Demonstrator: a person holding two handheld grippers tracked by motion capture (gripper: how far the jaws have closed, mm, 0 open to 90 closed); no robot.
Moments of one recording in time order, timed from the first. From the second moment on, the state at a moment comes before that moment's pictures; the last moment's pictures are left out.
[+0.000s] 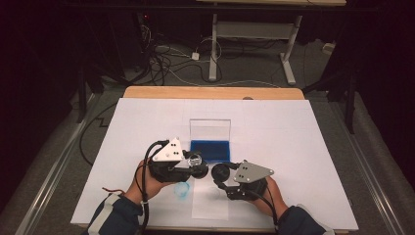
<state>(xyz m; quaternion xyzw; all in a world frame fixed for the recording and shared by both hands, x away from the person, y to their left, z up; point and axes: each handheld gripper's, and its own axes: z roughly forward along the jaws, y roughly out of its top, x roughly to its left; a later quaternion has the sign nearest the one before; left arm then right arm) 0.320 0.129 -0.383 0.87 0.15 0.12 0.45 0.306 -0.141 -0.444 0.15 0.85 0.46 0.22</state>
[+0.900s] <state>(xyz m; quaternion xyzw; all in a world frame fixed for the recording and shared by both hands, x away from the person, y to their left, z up) 0.326 0.140 -0.392 0.88 0.16 0.14 0.42 0.296 -0.212 -0.426 0.20 0.82 0.45 0.28</state>
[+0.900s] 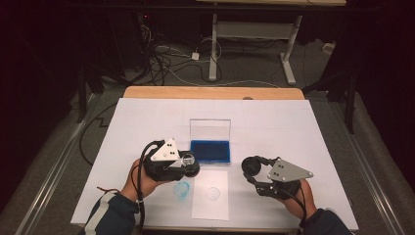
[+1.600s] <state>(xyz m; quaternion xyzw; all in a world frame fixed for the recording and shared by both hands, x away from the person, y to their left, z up) 0.330 0.143 -0.396 0.89 0.17 0.15 0.41 0.284 -0.254 -0.435 0.23 0.82 0.43 0.29</state>
